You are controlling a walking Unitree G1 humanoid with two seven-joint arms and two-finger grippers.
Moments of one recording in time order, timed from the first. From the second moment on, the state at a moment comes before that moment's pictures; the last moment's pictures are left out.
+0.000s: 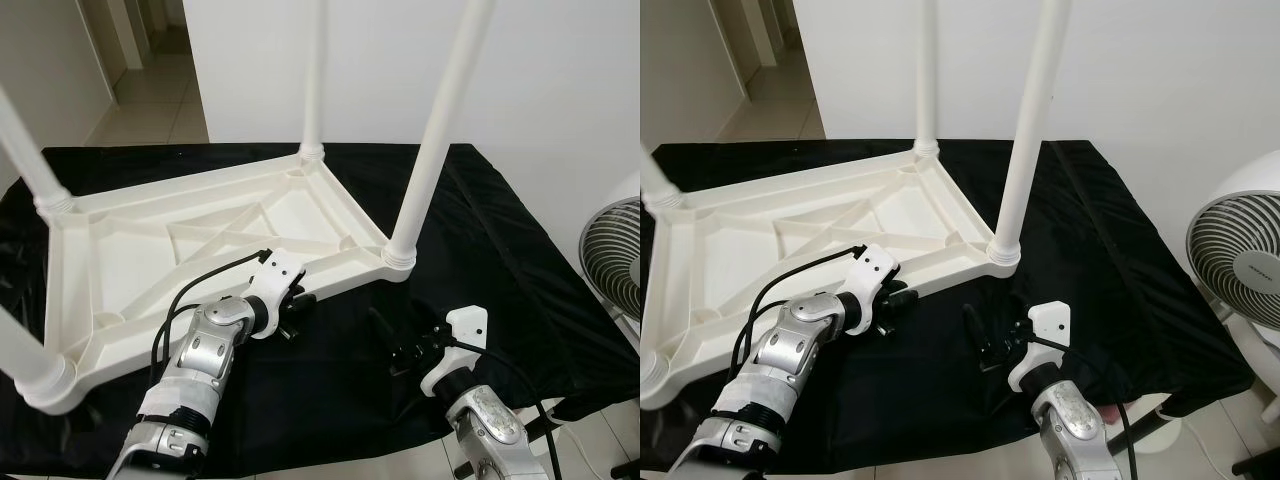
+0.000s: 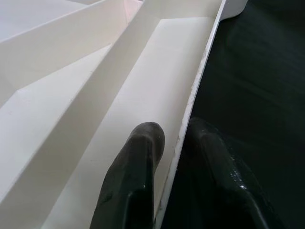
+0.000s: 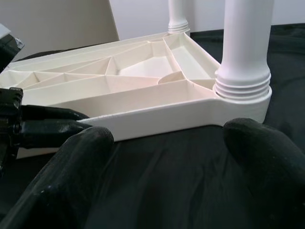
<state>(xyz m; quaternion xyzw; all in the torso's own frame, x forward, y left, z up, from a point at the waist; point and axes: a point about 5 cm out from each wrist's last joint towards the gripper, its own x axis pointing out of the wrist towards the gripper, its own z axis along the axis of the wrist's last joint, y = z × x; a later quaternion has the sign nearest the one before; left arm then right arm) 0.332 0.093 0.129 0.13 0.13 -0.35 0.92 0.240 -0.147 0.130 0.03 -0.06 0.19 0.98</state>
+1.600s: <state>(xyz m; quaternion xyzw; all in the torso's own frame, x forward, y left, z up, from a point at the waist) 0.351 0.095 0.136 0.10 0.16 -0.30 0.93 0.254 -0.139 0.141 0.04 -0.09 0.15 0.98</state>
